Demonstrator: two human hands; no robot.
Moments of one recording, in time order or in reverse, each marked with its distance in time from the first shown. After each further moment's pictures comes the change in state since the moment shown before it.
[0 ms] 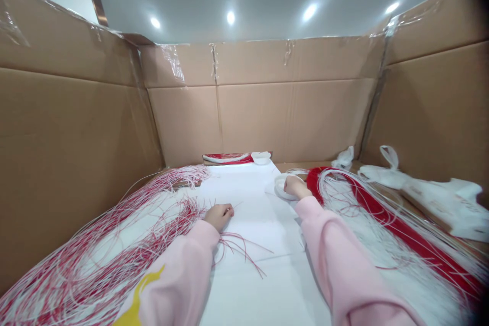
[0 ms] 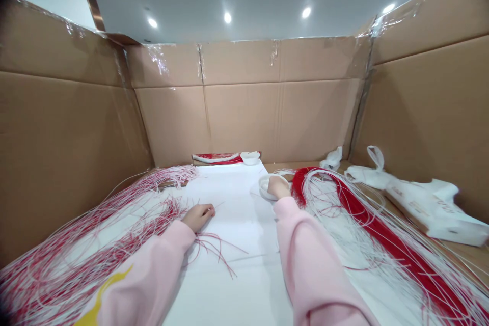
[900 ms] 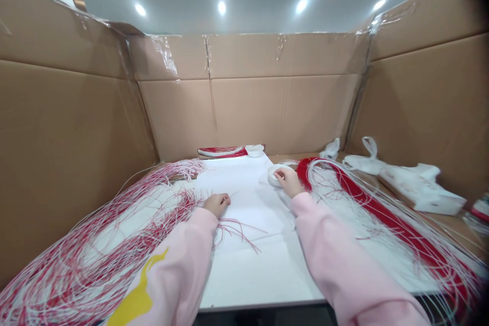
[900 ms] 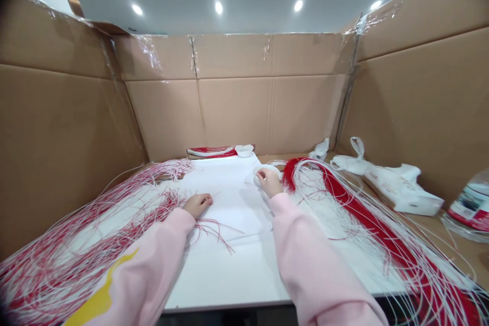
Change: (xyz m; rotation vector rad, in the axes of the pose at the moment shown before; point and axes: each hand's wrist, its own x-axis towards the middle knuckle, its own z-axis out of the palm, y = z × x) left_hand 0.002 -0.003 0.003 0.000 0.004 0.049; right_hand -0.043 0.004 0.013 0.408 0.373 -0.358
